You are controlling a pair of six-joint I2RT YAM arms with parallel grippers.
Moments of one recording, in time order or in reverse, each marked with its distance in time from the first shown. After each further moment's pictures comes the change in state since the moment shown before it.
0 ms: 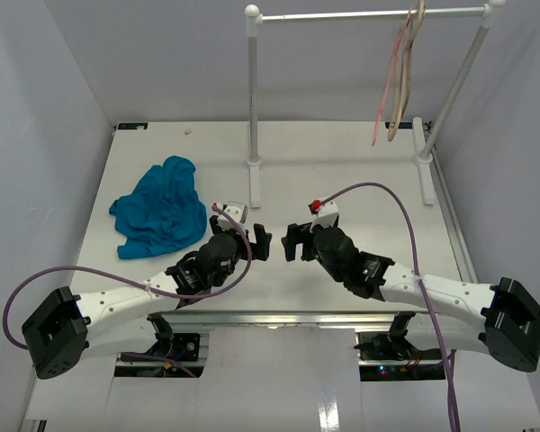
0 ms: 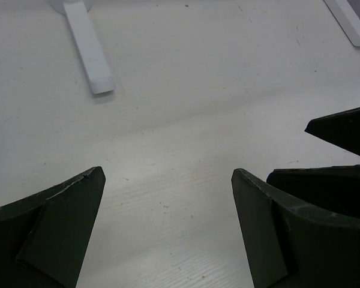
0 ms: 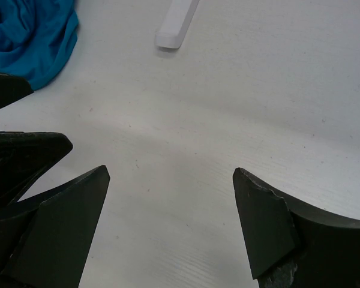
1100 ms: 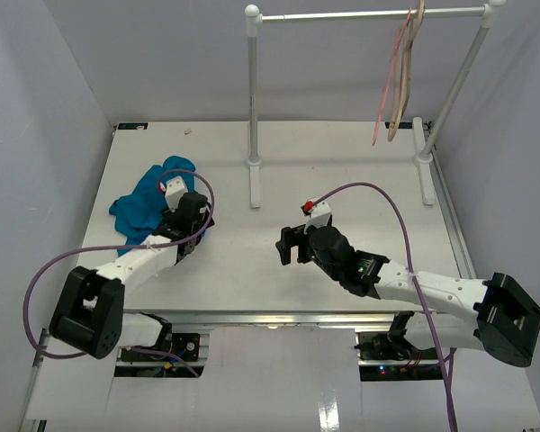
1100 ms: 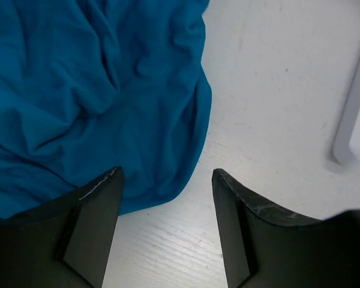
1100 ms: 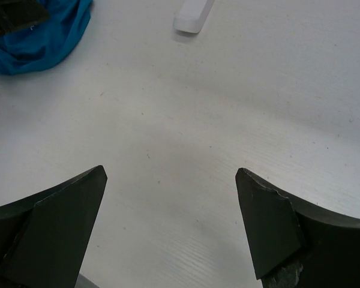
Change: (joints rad) left arm 0.567 0.234 0.156 -0.361 -0.028 -0.262; right arm -0.001 0.044 0.013 0.009 -0.074 -0.013
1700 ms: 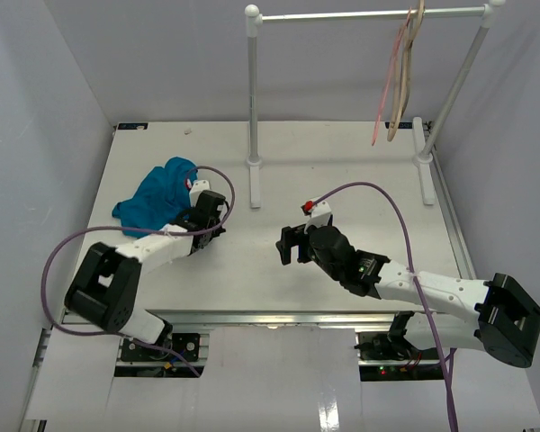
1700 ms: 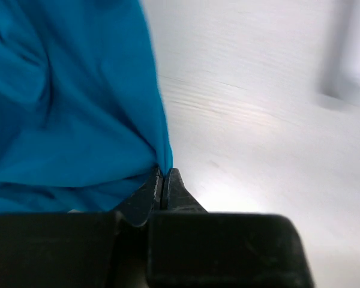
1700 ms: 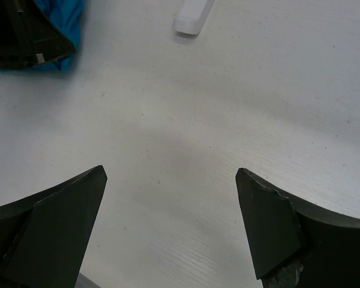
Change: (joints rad) left arm -0.050 0.215 0.098 -0.031 0.103 0.067; right arm -0.001 -0.003 0.005 -0.014 0.000 0.000
